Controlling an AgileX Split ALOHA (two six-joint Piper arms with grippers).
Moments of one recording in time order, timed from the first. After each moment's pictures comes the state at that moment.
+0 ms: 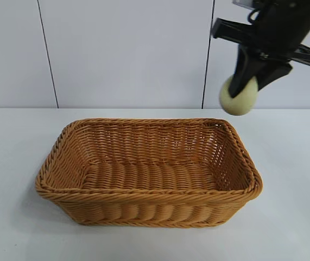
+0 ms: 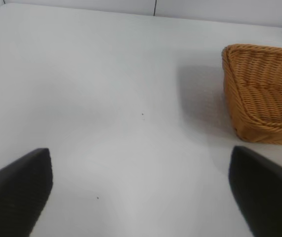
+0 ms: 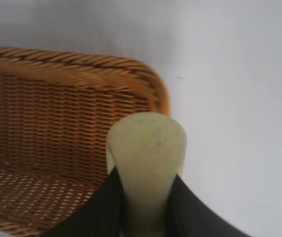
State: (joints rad) left arm 0.02 -0.01 -0.50 -0.03 1.07 -0.04; right arm 0.49 1.80 -1.39 0.27 0.88 0.09
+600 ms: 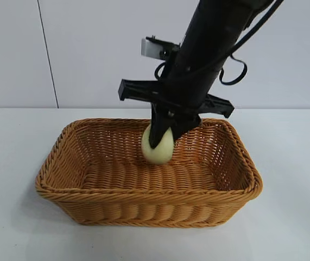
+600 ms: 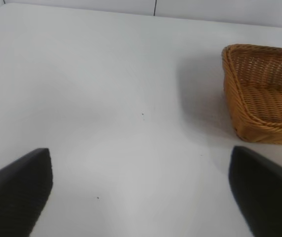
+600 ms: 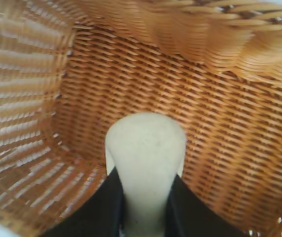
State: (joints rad) left arm 0.02 -0.01 -0.50 -0.03 1.07 -0.04; right arm 0.54 2.03 -1.39 0.27 0.73 0.10
